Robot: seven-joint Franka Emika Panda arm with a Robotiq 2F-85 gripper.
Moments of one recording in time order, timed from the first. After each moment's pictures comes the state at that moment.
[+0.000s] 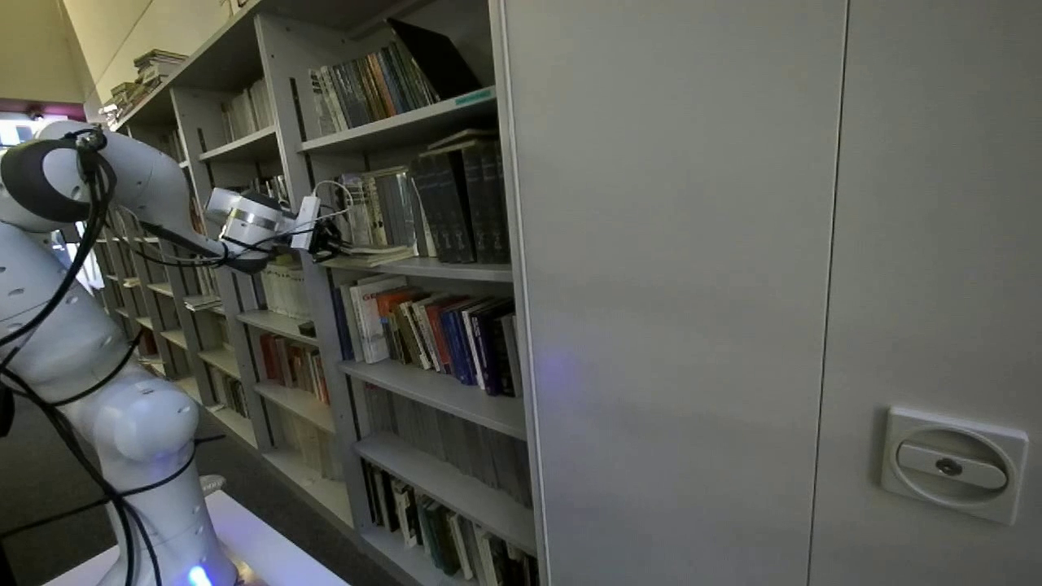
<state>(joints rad) 0.06 -0.34 0.41 -2.23 -1.12 2.65 -0.21</state>
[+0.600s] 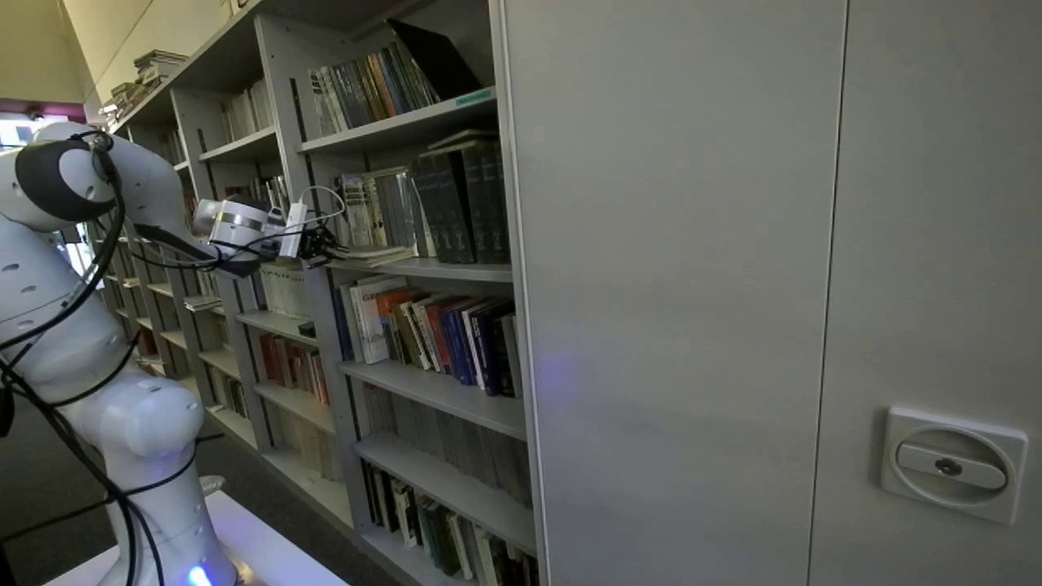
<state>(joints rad) 0.15 -0.32 0.41 -2.23 -1.22 2.47 -0.06</state>
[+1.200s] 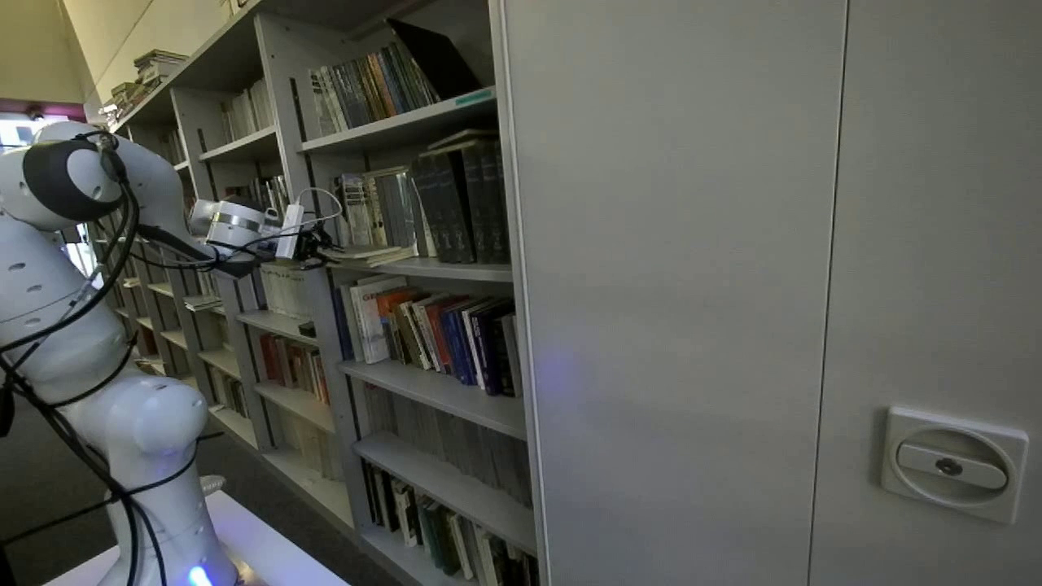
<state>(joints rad) 0.22 -0.31 0.37 -2.23 -1.22 2.47 -0.06</state>
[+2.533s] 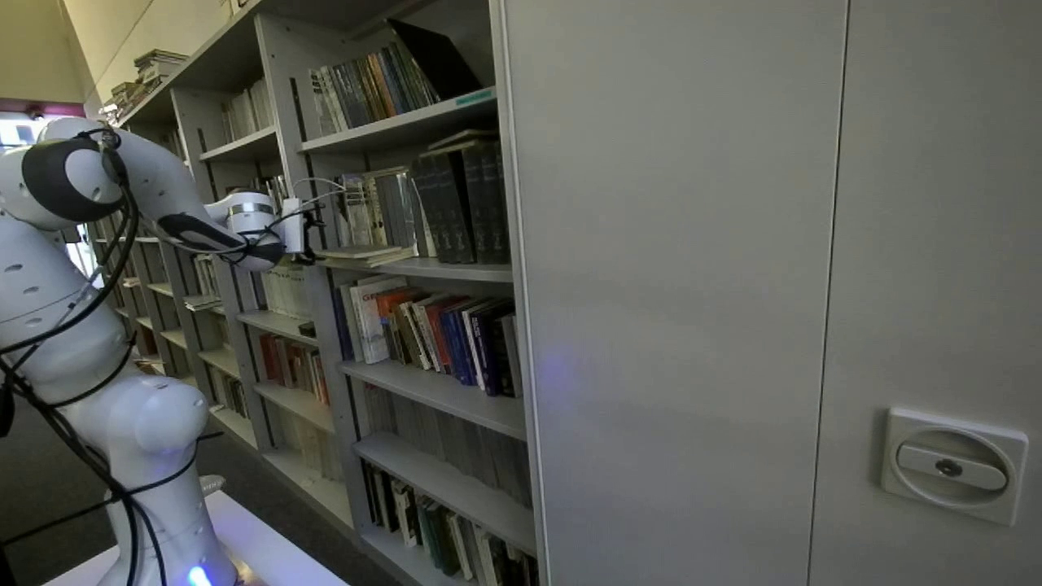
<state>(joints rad) 0.23 -0.31 0.29 -2.20 -1.71 2.82 0.22</state>
